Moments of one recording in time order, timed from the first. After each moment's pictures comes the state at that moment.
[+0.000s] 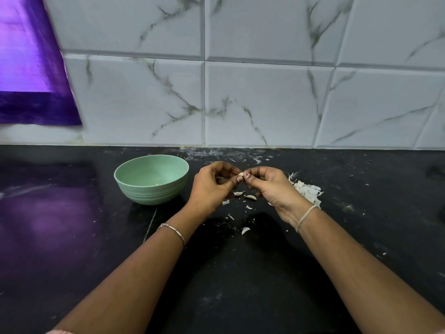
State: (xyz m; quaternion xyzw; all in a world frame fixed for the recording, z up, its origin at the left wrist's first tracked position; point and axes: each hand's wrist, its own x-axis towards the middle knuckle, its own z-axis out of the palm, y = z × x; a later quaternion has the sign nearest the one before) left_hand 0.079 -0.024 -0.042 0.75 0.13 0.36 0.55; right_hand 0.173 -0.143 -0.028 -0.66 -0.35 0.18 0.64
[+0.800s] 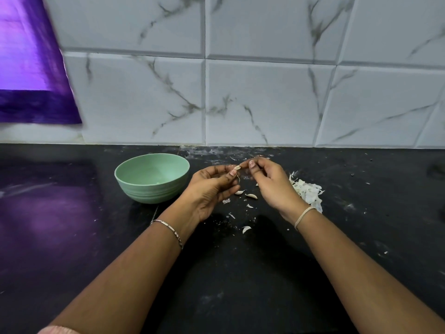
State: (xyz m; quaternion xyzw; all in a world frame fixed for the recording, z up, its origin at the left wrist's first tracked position) left_hand 0.073 -0.025 -0.034 0.51 0.13 0.25 0.82; right_hand 0.179 -0.137 -0.030 -0.71 -0.44 0.03 0.55
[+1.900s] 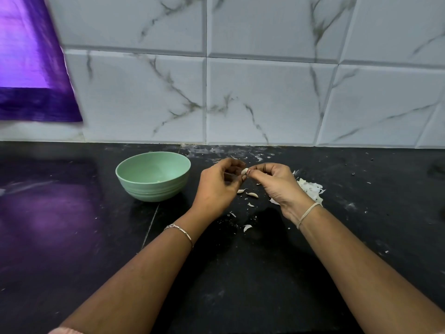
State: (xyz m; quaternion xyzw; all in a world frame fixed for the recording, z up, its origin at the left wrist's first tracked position) left_hand 0.080 -0.035 -0.041 0.80 0.11 0.41 0.43; right_hand 0.170 -0.142 -0.024 -0.69 -0.30 0.12 0.65
